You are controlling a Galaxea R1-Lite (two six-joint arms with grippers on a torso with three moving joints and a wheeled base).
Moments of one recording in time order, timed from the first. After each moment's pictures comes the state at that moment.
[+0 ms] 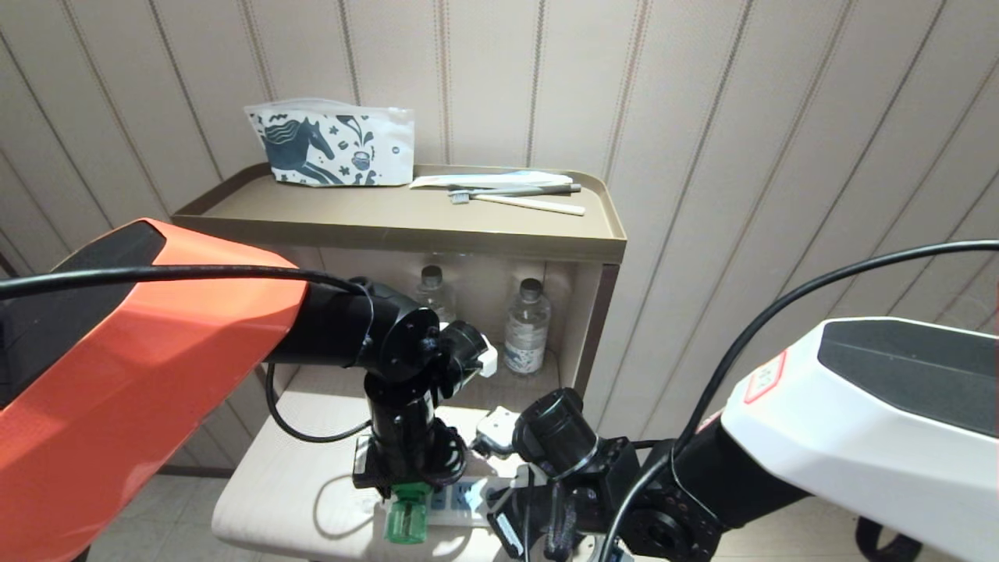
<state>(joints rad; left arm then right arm) -0.75 2.20 -1.54 0.83 0.08 -0.81 0.80 2.19 -0.95 -0.40 0.08 0.01</state>
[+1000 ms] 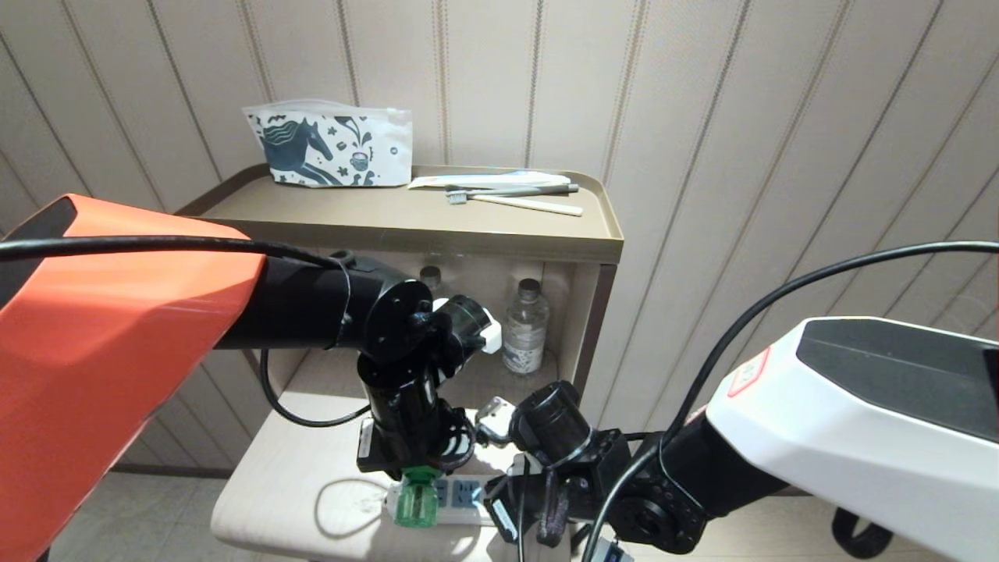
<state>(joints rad) -0.75 2.14 -1.59 0.85 0.09 -0.80 0.80 2.22 -0.96 -0.39 0.08 0.01</state>
